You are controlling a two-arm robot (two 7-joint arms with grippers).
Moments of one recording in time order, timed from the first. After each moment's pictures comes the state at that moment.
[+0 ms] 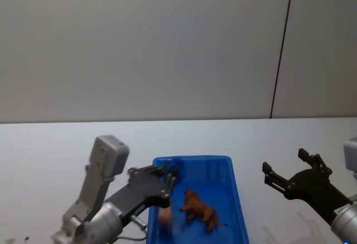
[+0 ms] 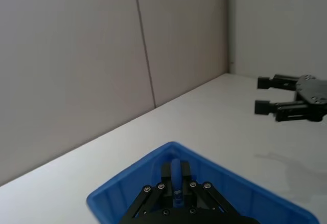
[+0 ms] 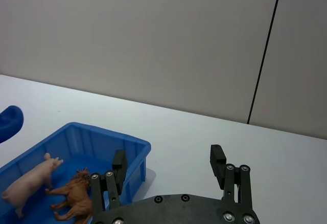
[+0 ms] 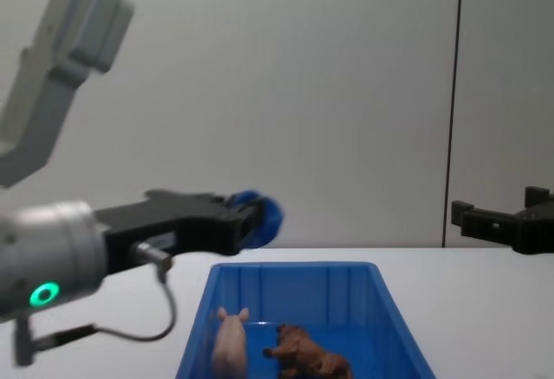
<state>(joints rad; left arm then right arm) -0.21 0.40 0.36 -1.63 -0.36 0.09 -0.34 0.07 0.33 -0.24 -1.67 0.30 0.08 0.17</state>
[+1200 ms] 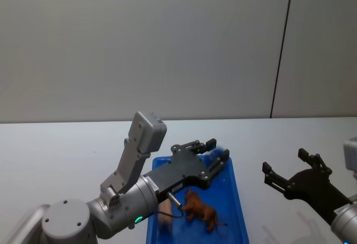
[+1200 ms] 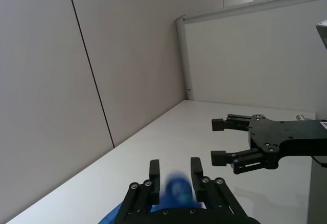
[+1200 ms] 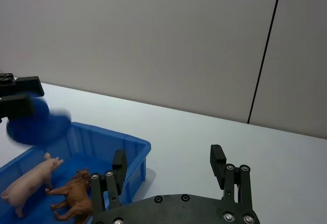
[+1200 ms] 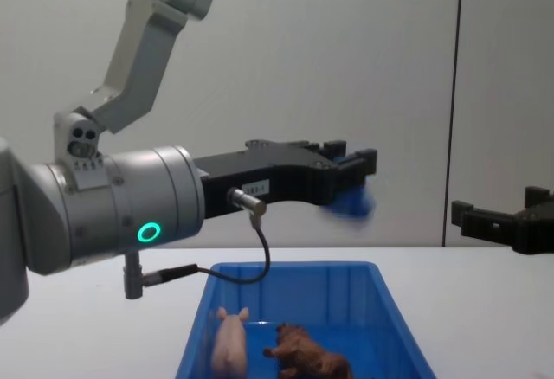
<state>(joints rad) -0.36 0.28 0.40 -1.49 -0.31 0.05 -0.55 0.07 0.33 -0.24 -1.67 0.30 0.08 0.17</state>
